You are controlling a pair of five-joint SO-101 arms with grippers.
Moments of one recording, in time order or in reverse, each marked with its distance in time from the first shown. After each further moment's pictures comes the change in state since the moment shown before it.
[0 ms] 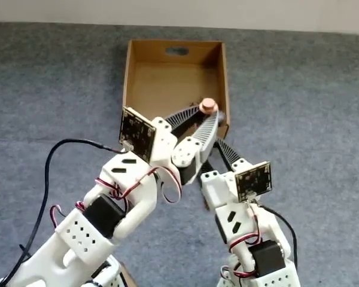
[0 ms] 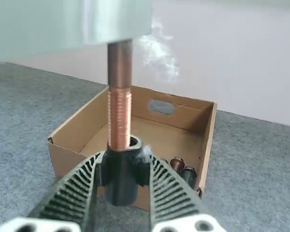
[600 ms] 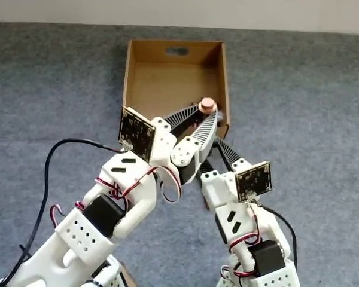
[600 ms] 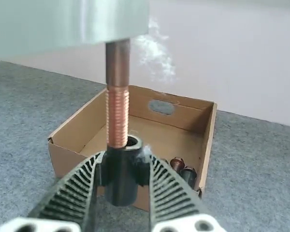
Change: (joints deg) left arm -0.9 0.0 0.0 0.0 0.0; right arm 0.0 0.0 0.0 0.0 0.0
